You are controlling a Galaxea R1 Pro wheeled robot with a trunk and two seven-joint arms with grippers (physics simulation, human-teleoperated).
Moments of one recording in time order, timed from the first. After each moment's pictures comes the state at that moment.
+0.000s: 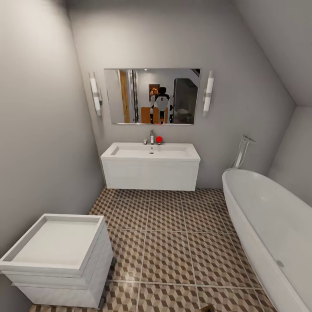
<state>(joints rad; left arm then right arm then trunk) -0.41 0.08 -1.46 -0.04 1.40 0.01 -0.22 -0.30 -0.02 0.64 -0.03 -0.20 -0.38 -0.27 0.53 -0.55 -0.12</state>
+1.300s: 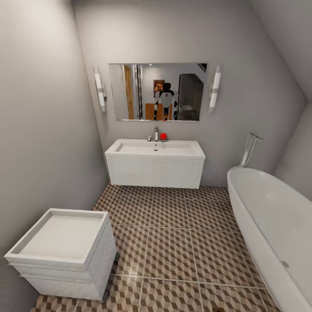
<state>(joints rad) -0.41 0.05 -1.39 0.00 1.41 0.01 -0.01 -0.30 -0.02 0.64 -0.03 -0.47 -0.37 -0.26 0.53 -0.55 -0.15</state>
